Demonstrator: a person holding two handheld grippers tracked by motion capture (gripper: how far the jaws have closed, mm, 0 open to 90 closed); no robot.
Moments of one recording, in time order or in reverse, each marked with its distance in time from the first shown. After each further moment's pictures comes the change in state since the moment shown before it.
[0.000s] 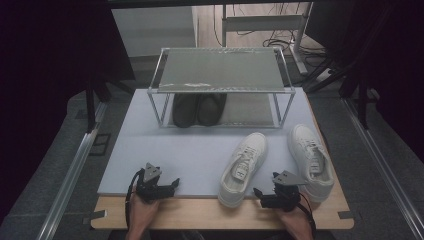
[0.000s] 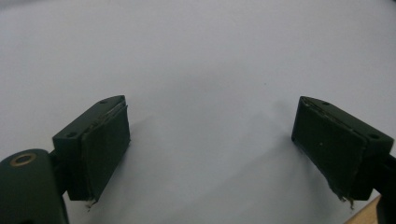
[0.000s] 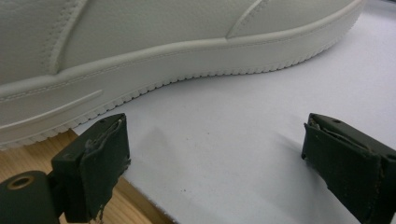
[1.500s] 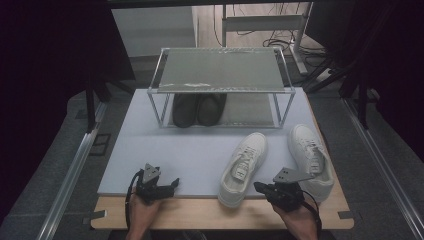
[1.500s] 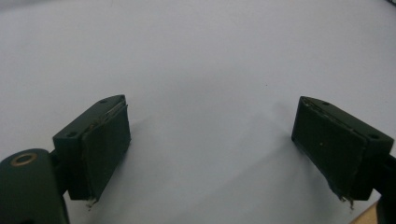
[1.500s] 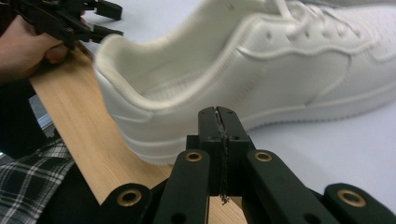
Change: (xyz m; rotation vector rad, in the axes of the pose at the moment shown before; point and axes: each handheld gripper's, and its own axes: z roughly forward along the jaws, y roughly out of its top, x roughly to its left) left arm 0.000 -0.002 0.000 -0.013 0.002 -0.007; right arm 0.030 0.058 -0.052 0.022 0.215 0.006
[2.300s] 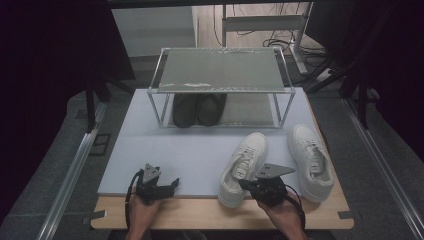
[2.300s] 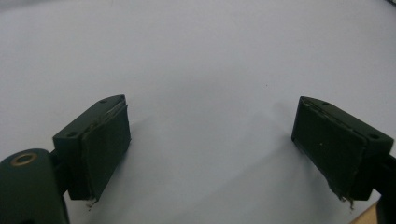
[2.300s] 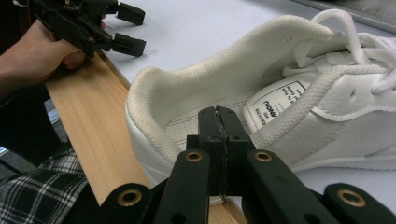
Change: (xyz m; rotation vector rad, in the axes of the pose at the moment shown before) left arm 0.000 0.000 0.000 0.000 0.000 -0.001; right arm 0.015 0.019 0.031 0.018 0.050 -0.041
